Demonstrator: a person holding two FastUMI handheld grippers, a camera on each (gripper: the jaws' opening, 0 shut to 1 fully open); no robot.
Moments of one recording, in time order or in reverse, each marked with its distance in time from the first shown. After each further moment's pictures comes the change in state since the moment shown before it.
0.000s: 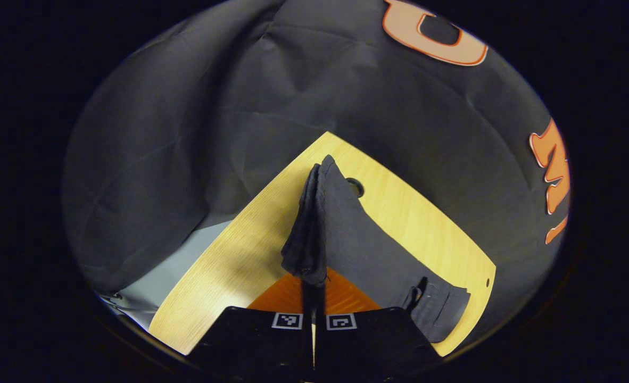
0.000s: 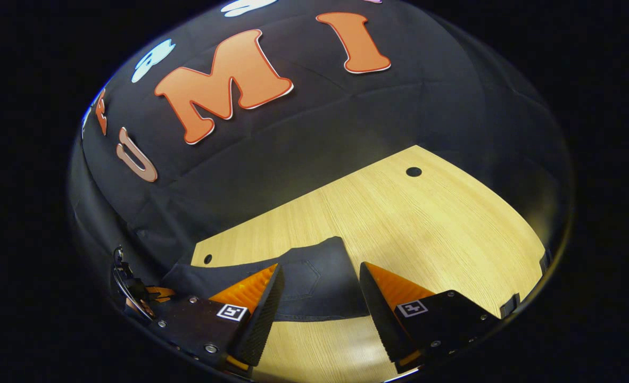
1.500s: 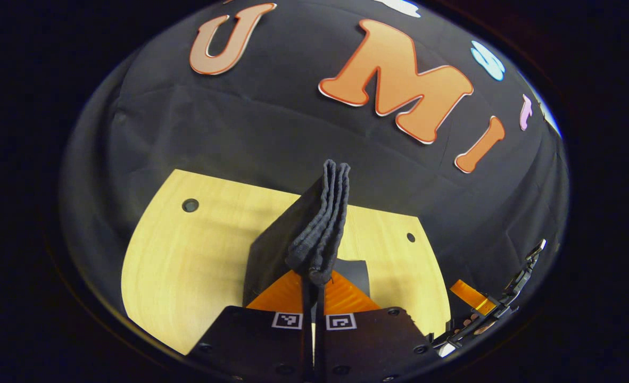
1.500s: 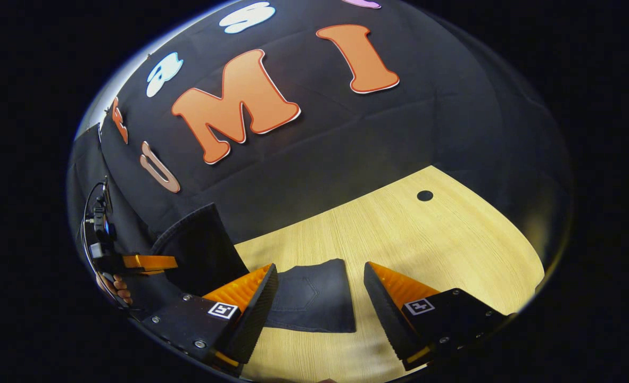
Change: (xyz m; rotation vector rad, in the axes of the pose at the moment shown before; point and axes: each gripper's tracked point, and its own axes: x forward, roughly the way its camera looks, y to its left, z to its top) left arm -0.132 -0.317 -0.096 0.402 -0.010 -0.365; right arm -0.012 -0.041 0.037 -0.025 -0.080 0.149
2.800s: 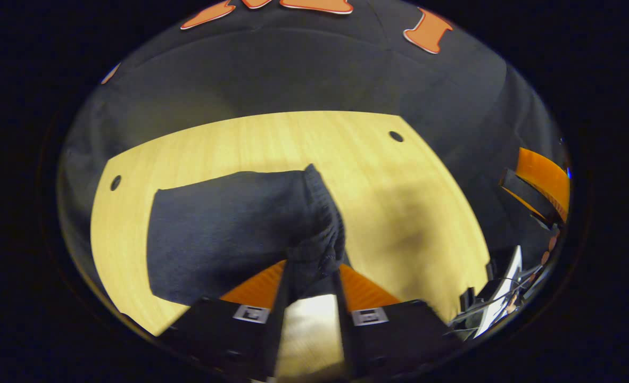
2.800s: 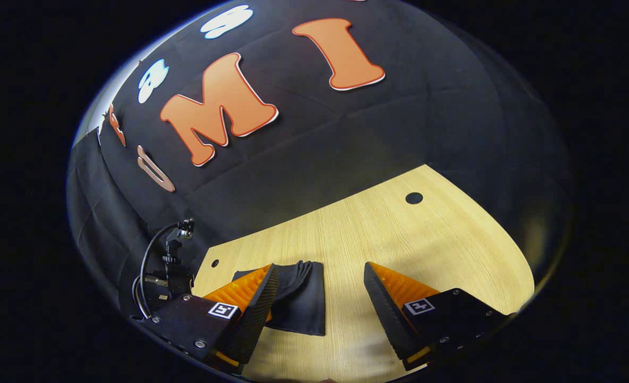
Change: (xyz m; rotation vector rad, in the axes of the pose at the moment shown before) left arm 0.127 -0.145 -0.195 0.278 0.318 -0.114; right arm 0.006 -0.054 0.018 -0.027 0.002 0.018
